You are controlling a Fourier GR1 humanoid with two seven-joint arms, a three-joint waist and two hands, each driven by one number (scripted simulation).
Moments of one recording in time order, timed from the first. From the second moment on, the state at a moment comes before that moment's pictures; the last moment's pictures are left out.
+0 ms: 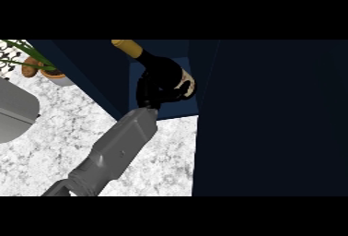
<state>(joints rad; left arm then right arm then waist) -0.94 0.00 -0.57 -0.37 1.32 0.35 -0.69 -0.14 -0.03 0.09 -2.29 -0.21 0.21 0.44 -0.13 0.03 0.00</state>
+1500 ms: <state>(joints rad) -1.05 0.00 -0.78 -0.34 1.48 0.50 -0.79 -0.14 -0.03 0.09 -2.28 -0.21 0.21 0.44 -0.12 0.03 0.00</state>
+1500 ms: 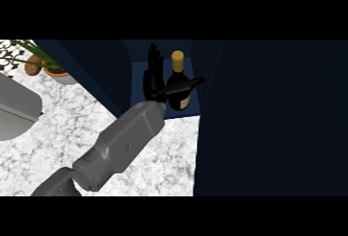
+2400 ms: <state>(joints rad) -0.98 0.00 -0.87 -0.49 1.55 0.49 -0.89 -0.09 -0.04 0.08 -2.32 -0.22 0.21 0.46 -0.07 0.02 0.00</state>
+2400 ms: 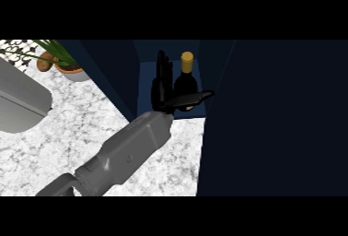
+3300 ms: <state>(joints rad) -0.82 0.00 -0.91 -0.69 1.42 0.53 -0.96 -0.08 -0.03 0.08 -2.34 -0.18 0.17 0.48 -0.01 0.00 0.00</state>
